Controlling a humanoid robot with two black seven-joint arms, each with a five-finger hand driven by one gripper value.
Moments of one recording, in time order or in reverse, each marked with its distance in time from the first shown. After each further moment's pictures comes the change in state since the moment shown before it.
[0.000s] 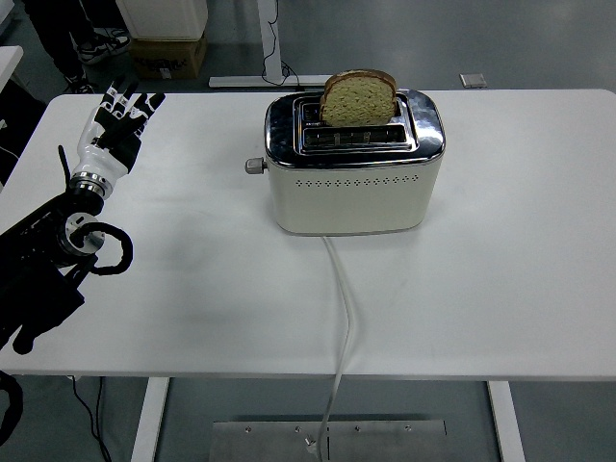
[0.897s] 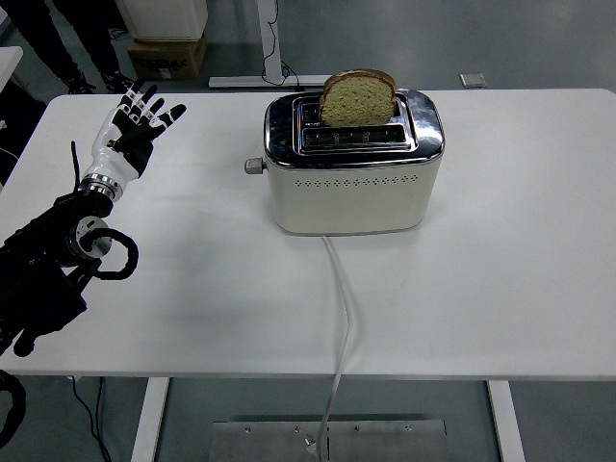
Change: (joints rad) left arm 0.000 0.003 0.011 -0.010 0.147 0.016 -0.002; right arm 0.000 0.000 0.000 0.001 0.000 0.000 0.000
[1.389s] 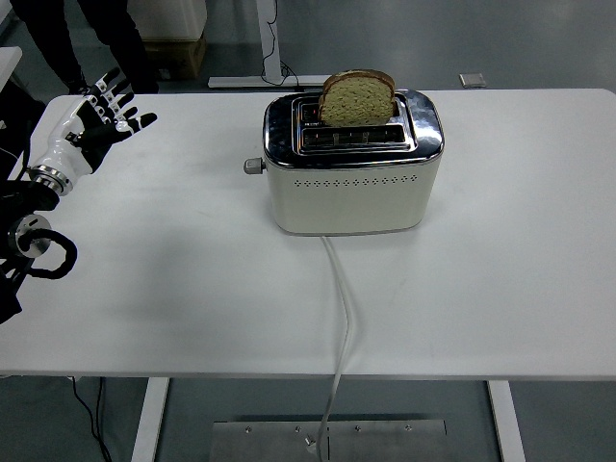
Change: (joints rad) left arm -0.006 0.159 0.030 -0.003 0.246 -0.095 0.000; right arm 0.000 0.000 0.000 0.000 0.000 0.000 0.000
